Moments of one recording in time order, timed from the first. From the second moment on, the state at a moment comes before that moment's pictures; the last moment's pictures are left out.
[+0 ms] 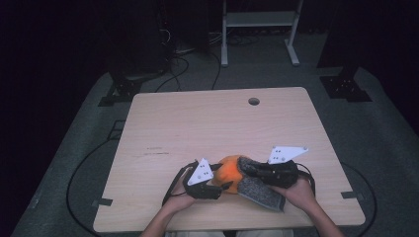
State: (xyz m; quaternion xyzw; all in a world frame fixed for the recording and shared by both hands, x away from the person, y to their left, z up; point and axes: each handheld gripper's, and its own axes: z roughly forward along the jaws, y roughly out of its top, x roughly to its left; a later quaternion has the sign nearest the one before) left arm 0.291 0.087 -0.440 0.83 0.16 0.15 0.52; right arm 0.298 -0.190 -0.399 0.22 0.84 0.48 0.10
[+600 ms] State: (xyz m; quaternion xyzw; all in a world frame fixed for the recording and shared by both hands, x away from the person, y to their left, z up) left arm 0.297 0.098 -0.445 0.83 0.19 0.16 0.49; right arm 0.307 -0.179 -0.396 0.23 0.84 0.48 0.11
